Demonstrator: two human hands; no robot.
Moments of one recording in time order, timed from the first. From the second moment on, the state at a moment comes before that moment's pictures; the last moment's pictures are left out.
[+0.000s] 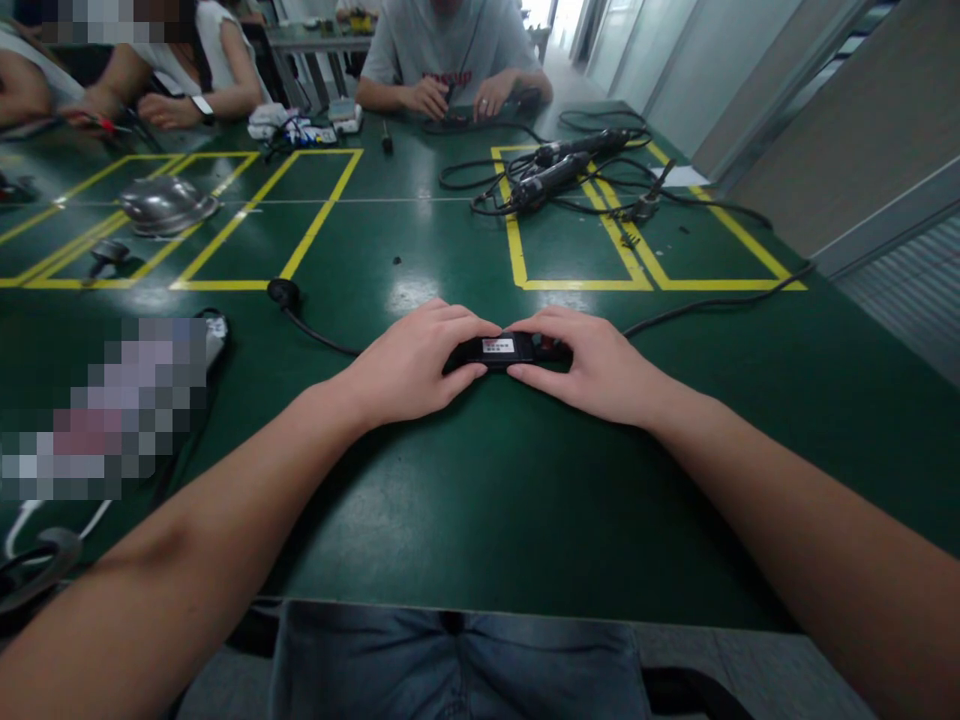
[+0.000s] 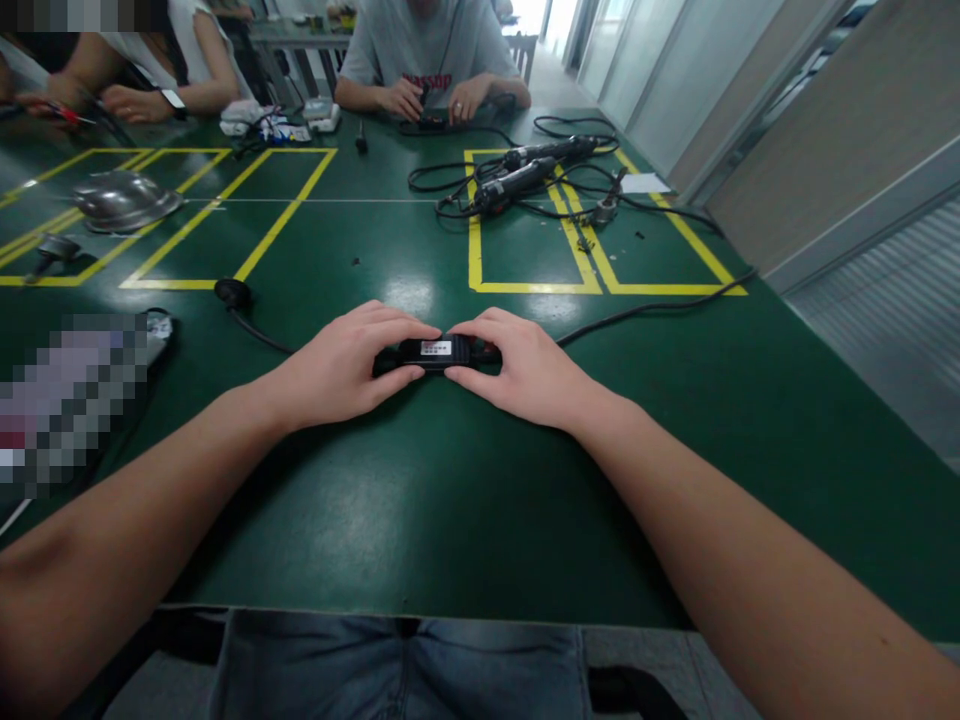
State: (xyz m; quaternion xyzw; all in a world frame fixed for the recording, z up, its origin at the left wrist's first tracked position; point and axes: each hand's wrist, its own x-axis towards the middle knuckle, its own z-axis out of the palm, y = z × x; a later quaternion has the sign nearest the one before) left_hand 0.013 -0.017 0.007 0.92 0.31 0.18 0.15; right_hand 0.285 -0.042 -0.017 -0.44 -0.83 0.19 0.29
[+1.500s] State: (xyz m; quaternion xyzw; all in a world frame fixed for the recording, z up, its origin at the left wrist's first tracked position) left_hand 0.010 -0.016 0.022 0.91 0.40 0.09 0.12; right_hand 0.286 -0.043 -0.020 -0.44 -0.85 0.13 0.25
